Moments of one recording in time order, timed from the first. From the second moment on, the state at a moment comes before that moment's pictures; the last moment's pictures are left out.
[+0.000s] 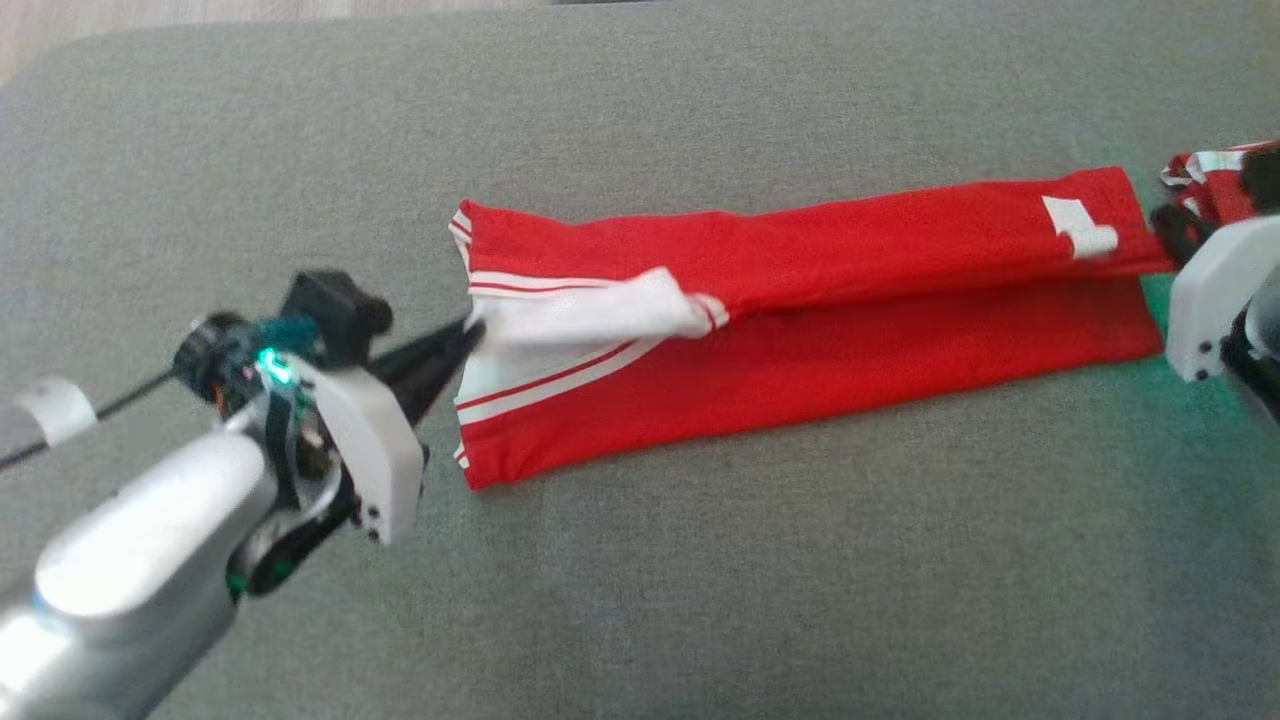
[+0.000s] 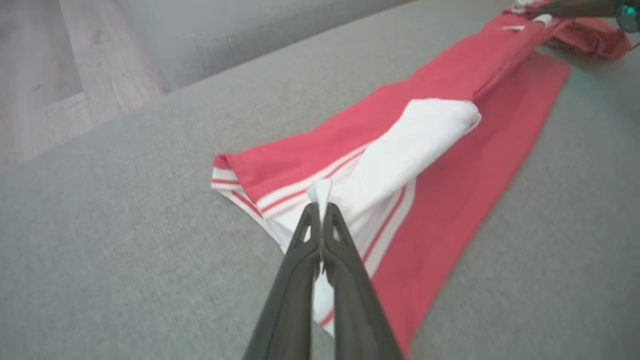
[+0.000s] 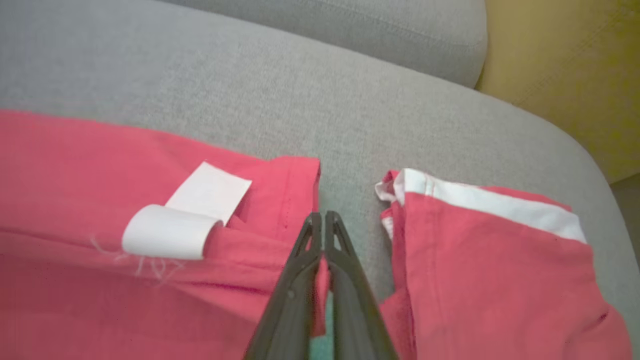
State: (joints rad) left arm -0.73 0.66 -1.03 0.15 -0.86 -0.04 0.25; right arm -0.83 -0.60 0.76 0.90 0.65 0.13 0.15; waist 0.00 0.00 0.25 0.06
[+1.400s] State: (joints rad) left arm -0.58 0.54 -0.80 0.15 -0.85 0.30 -0.22; right arm -0.82 -0.53 0.62 0.74 0.86 0.13 -0.14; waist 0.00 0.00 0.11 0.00
